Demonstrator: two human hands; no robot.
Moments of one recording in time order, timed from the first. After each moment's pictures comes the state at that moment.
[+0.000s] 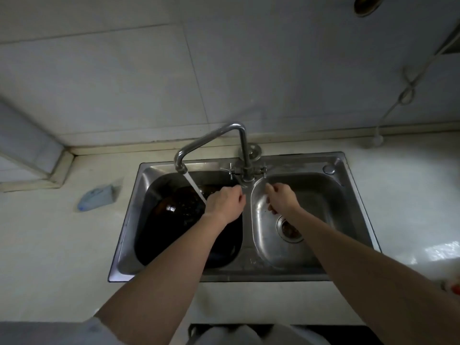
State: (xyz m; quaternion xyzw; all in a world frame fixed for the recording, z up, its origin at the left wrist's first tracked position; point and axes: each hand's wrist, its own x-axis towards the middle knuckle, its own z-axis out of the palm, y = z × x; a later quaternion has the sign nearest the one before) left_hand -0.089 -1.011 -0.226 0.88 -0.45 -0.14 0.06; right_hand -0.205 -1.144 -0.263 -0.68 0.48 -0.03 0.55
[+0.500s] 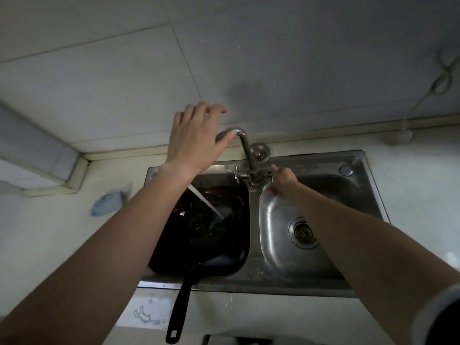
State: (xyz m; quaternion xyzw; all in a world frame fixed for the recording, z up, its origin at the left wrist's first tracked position) left_hand -0.003 -1.053 -0.092 0.84 -0.52 0.16 0.04; right_hand -0.138 -1.210 -0.291 -0.66 0.49 0.04 0.56
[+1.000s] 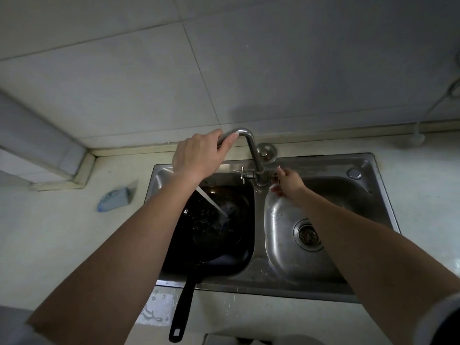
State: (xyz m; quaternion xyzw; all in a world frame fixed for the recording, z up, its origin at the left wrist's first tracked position) left_hand 0.004 -1.040 -0.123 0.89 -0.45 0.06 0.06; right_hand -0.143 -1.207 -0.305 -0.59 0.47 -0.01 0.65
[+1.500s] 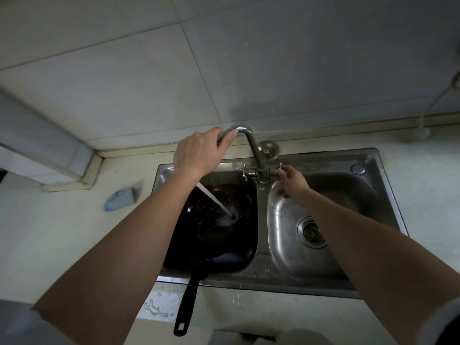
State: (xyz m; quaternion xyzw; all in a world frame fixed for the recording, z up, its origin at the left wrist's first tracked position) left_hand 0.003 -1.040 -0.122 0.89 -0.45 0.06 0.05; right_hand -0.158 -1.198 -0.297 -0.64 0.44 -0.02 0.63
